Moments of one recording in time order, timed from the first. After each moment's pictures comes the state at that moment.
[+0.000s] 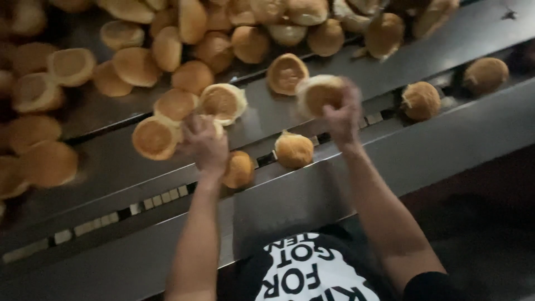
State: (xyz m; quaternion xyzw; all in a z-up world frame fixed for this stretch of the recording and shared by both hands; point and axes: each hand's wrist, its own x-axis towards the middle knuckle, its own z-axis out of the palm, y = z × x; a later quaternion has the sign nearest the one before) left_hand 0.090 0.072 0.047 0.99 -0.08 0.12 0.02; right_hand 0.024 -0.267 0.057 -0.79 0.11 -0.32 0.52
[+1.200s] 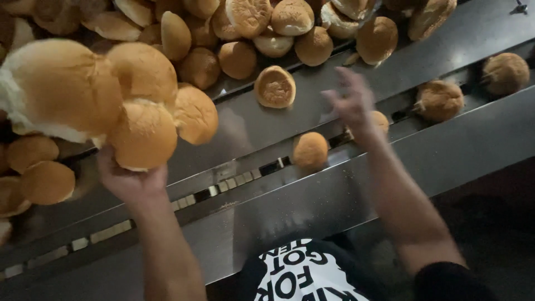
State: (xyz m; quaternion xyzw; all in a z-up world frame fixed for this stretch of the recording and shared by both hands) left_hand 0.103 0.096 0.203 0.25 0.03 -0.02 0.97; right_hand 0.051 -0.346 0.076 -0.91 0.10 -0.22 0.35
